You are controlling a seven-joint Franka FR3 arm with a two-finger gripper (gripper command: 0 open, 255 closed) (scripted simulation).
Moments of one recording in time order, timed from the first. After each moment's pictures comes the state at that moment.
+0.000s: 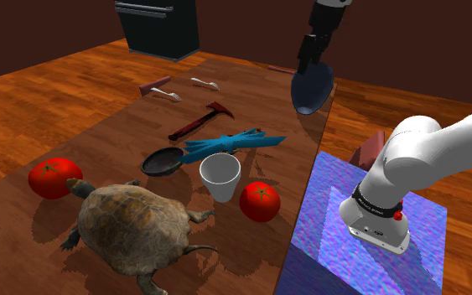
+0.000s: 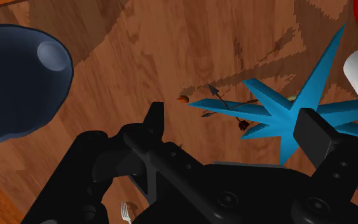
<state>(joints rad) 0.01 -0.78 -0.02 -2.32 -0.03 1.64 -0.02</state>
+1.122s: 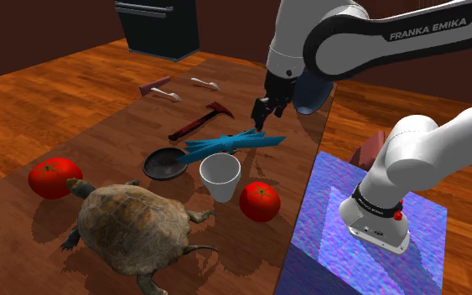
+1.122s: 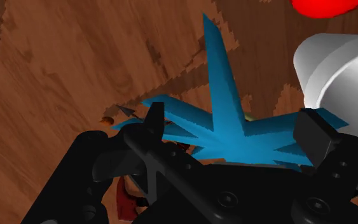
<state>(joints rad) 0.08 -0.68 0.29 -2.55 0.15 2.01 0.36</state>
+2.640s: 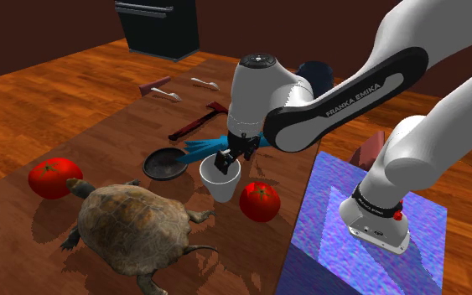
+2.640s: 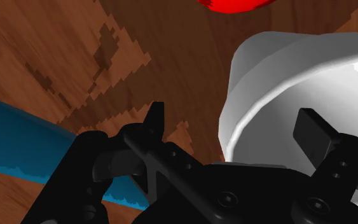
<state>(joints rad) 0.04 -0.30 0.58 -2.55 0.11 2.42 0.70</state>
